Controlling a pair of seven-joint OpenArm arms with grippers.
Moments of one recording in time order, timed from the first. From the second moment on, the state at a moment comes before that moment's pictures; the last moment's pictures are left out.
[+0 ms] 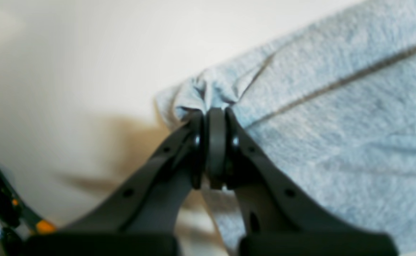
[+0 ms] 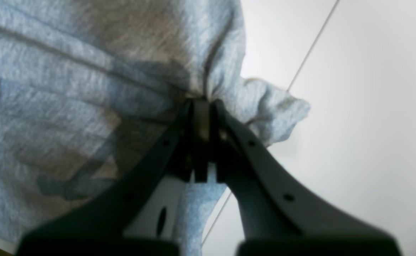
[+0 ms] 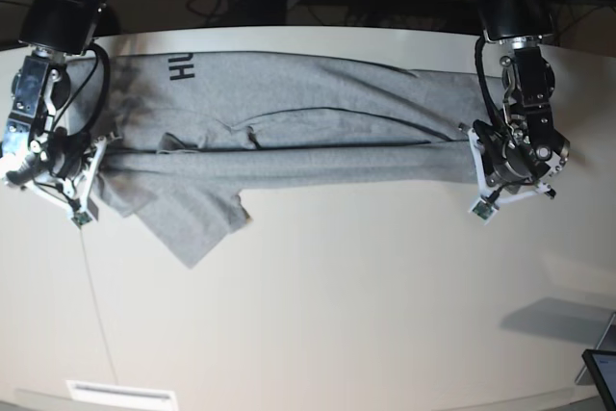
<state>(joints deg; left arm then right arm) -3.6 -20.4 -11.4 92.4 2.8 -40.7 65.7 6.6 13.0 18.6 88.3 8.2 41.4 -74.9</state>
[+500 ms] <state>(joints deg) -2.7 -22.9 -7.8 94.0 3.1 -40.6 65.4 6.6 13.0 18.9 88.3 7.3 41.2 -76.3</state>
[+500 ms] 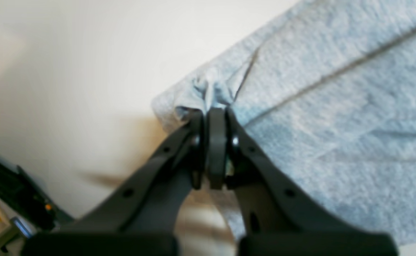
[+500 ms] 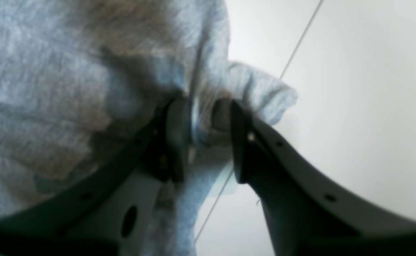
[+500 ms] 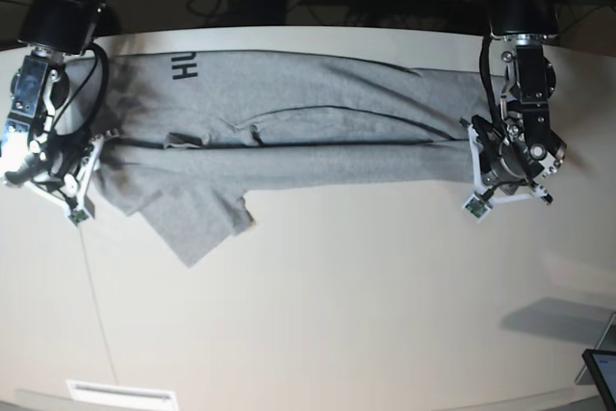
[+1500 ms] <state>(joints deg) -8.4 -23.0 -17.4 99.1 3.9 -40.6 66.2 12.2 15.3 12.4 97.7 7.1 38.5 -76.2</state>
